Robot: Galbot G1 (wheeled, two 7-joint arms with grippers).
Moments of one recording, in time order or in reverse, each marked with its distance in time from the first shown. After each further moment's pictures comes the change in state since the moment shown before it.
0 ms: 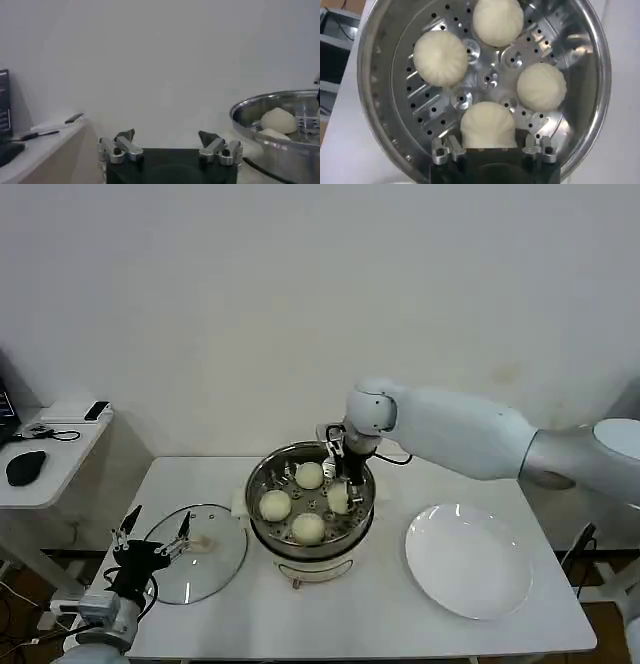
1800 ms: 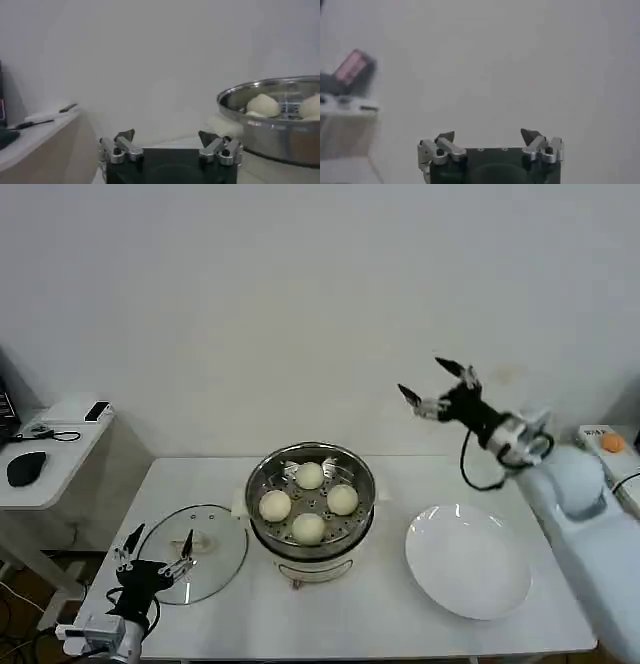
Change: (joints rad) left arm 0.099 0.007 0.027 -0.001 0.037 -0.081 -0.048; right arm -1.280 -0.289 1.601 0.648 0.308 0.296 0.892
